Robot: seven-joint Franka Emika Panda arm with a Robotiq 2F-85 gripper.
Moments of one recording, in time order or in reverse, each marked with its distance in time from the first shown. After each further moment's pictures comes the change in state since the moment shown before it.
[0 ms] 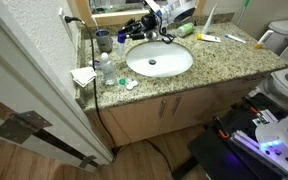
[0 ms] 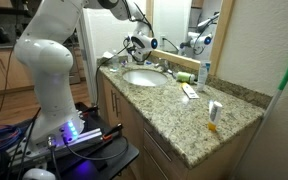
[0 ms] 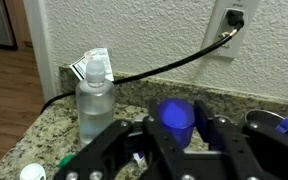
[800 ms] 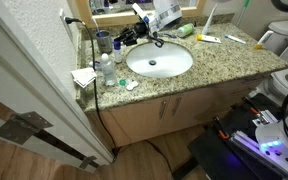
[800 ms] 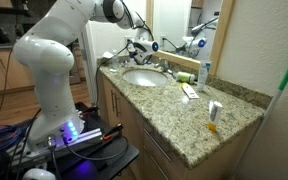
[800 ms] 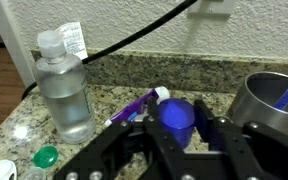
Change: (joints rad) arm 0.033 0.185 -0.001 0.221 -0.092 0.075 0.190
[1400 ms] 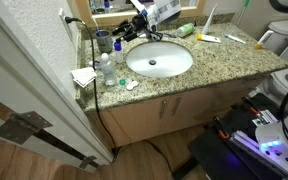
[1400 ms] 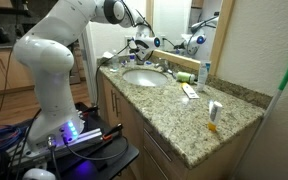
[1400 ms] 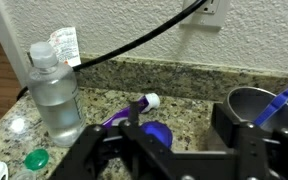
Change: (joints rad) arm -0.006 0.014 0.005 0.081 -0.074 -0.002 0.054
